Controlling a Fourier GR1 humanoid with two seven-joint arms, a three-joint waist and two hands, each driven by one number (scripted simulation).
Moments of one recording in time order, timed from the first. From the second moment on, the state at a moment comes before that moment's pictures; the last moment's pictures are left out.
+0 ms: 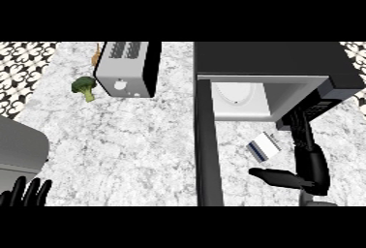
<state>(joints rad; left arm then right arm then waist) 0.69 0.02 -0.11 -2.26 0.06 -0.19 -0.27 0.02 -0.08 -0.05 -1.42 0.06 -0.03 -0.53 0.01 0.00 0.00</state>
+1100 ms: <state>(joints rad) 0.72 0.02 -0.10 -2.28 0.07 -0.20 -0.29 -0.22 -0.18 -0.17 -0.75 0.10 0.02 -0.86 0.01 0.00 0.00</state>
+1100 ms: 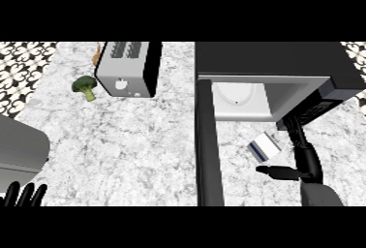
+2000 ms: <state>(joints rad) 0.70 0.01 -0.10 -2.23 0.06 -0.21 -0.33 -0.43 -0.23 -0.23 -0.27 0.11 0.11 -1.02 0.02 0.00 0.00</state>
